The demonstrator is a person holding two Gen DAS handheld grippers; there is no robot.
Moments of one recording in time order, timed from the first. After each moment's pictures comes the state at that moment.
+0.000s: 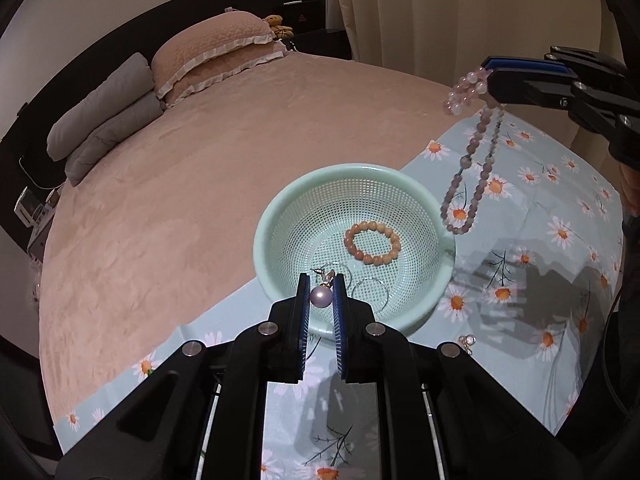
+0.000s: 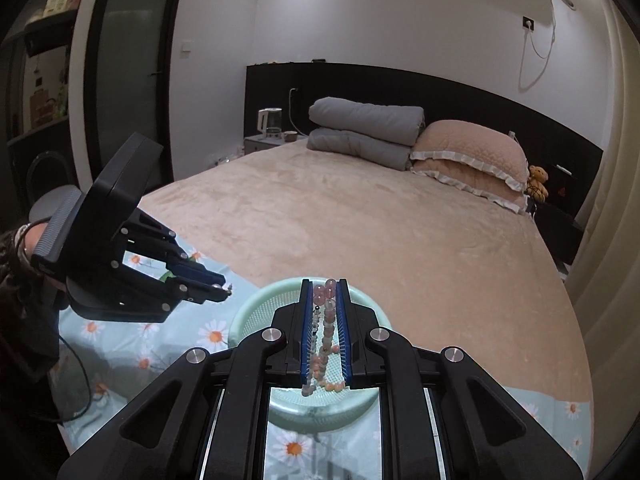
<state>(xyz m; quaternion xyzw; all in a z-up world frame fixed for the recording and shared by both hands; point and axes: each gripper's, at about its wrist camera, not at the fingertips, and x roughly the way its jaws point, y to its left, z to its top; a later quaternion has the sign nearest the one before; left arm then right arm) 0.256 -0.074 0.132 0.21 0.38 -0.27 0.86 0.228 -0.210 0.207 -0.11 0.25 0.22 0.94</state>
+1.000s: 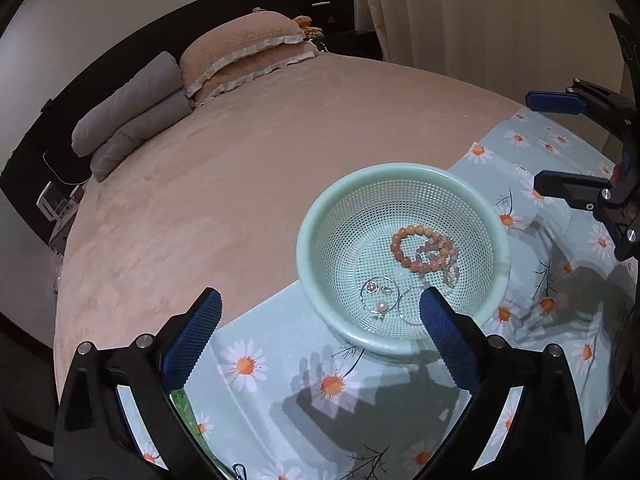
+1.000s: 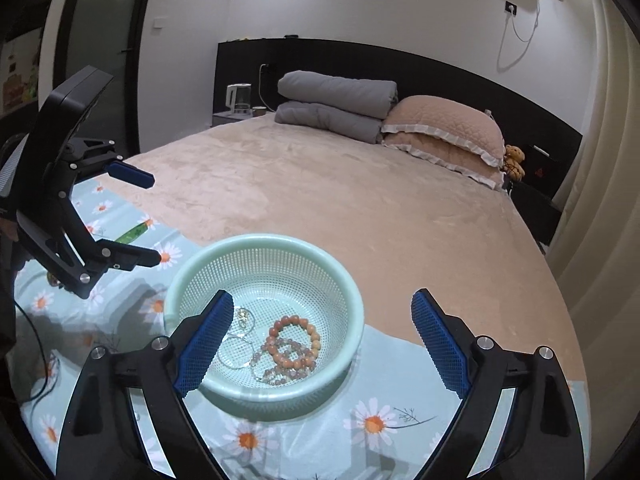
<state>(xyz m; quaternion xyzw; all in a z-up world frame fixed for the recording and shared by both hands) 0.269 -0.052 0.124 0.22 0.36 -0.21 0.88 0.240 -0.229 0.160 -0.13 0.28 0.16 0.94</state>
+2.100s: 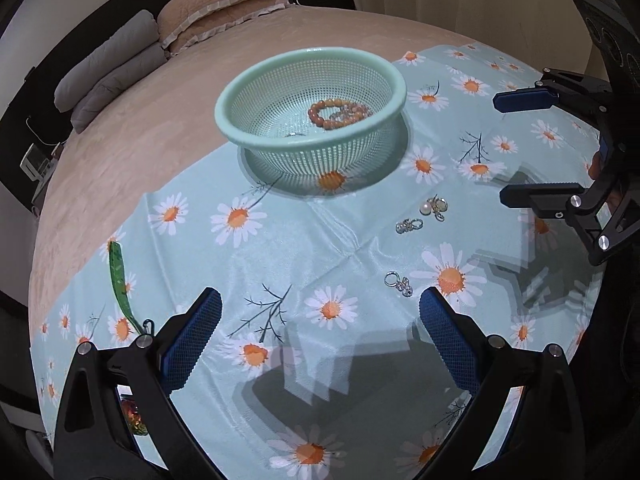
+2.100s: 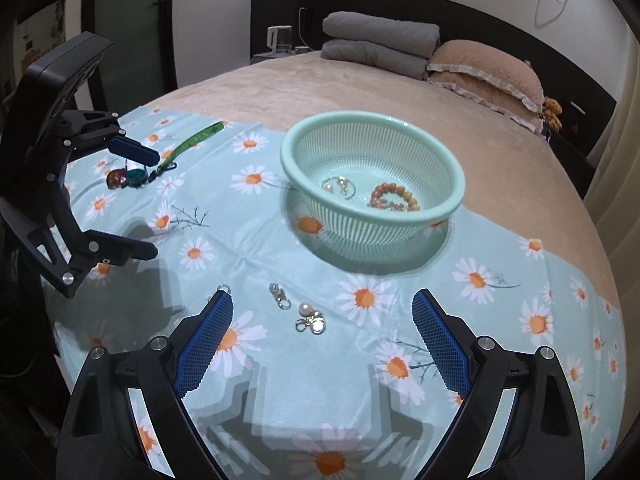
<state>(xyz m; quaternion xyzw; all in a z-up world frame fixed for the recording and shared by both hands) 0.141 -0.041 0.043 0.22 0.44 -0.24 0.84 0.145 -0.193 0.072 -0.13 0.39 0.21 0.89</state>
